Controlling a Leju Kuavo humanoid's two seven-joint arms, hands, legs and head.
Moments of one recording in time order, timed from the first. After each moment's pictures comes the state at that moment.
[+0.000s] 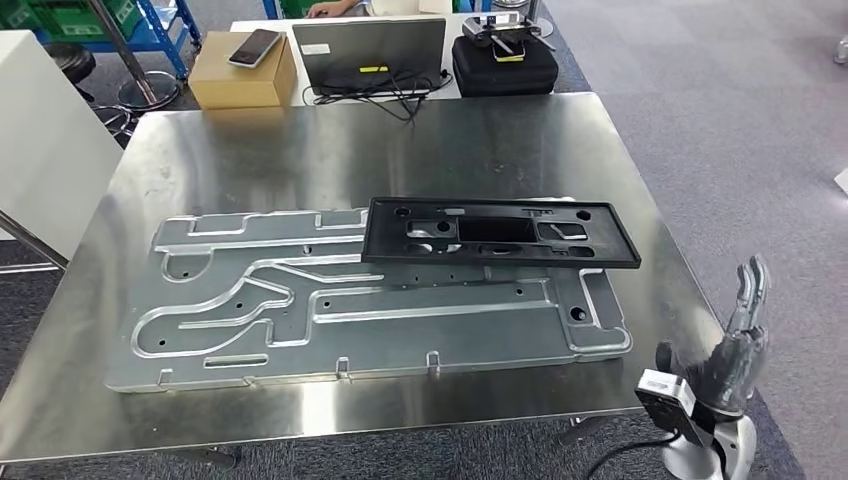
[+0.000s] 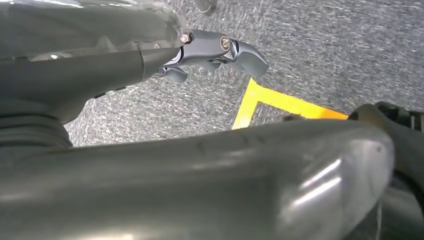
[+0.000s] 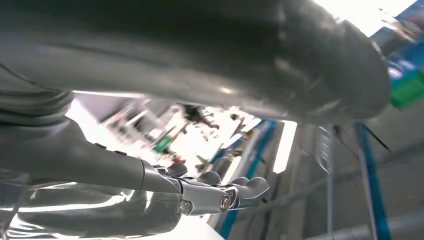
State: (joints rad) left arm -0.11 0.16 -1.17 -0.09 0.05 0.12 -0.55; right arm 0.09 -0.07 -0.27 -1.61 0.58 -0.65 -0.62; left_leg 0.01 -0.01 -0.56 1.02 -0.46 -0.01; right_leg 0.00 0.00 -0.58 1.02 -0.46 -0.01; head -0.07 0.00
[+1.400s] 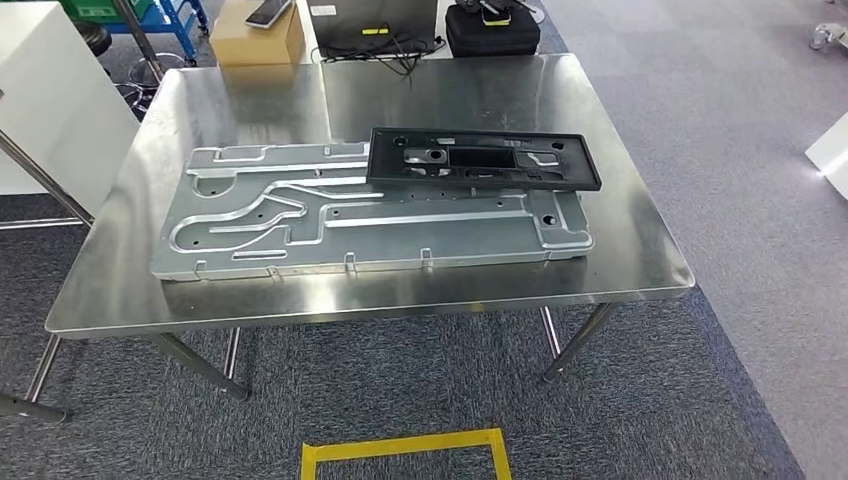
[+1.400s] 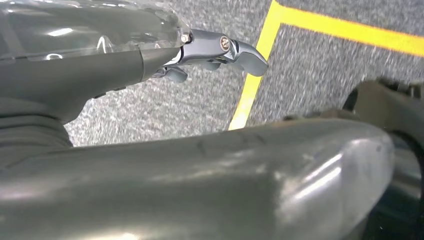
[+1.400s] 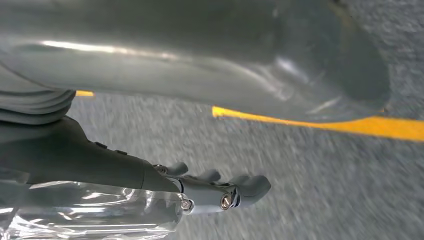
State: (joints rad) left arm -0.08 0.13 -1.17 -0.09 0.05 0.13 -0.56; right arm -0.02 0.07 -1.07 -0.25 1.24 -0.21 -0.15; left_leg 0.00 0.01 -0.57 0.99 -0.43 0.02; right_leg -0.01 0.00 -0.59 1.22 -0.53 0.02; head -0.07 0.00
